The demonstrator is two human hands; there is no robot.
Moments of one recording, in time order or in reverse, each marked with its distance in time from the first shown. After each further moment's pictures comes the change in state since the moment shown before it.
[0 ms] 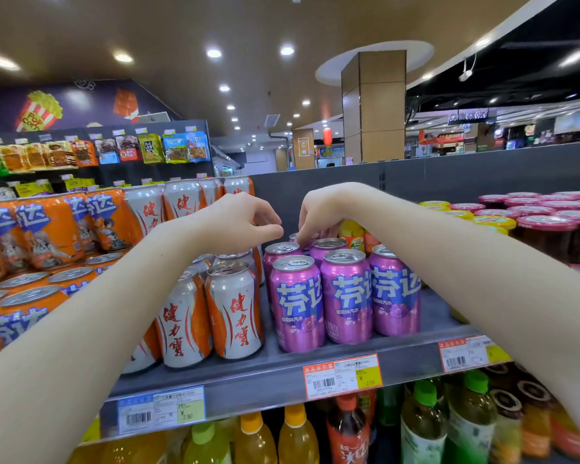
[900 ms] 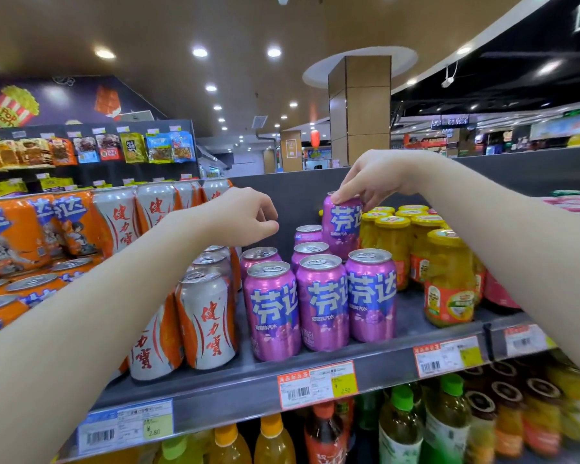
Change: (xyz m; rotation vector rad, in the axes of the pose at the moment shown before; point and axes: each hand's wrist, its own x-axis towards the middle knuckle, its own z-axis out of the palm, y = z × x) left_hand 0.037 0.021 0.010 0.132 0.001 -0.007; right_hand -0.052 0.090 -0.057 0.363 0.213 0.105
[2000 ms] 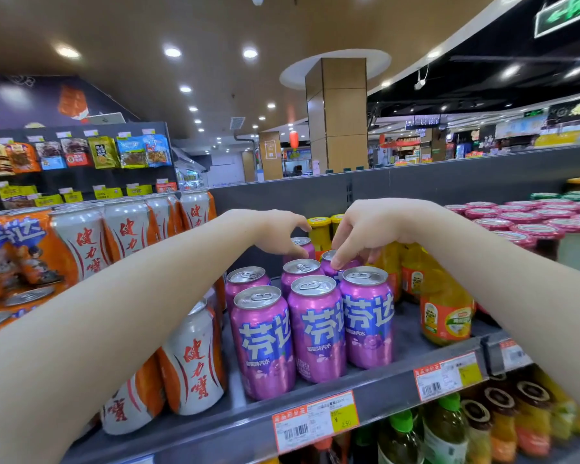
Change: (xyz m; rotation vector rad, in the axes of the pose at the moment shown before) left_hand 0.091 0.033 0.037 0.153 -0.334 0.162; right_hand -0.025 0.012 0.036 -0.217 -0.131 0.023
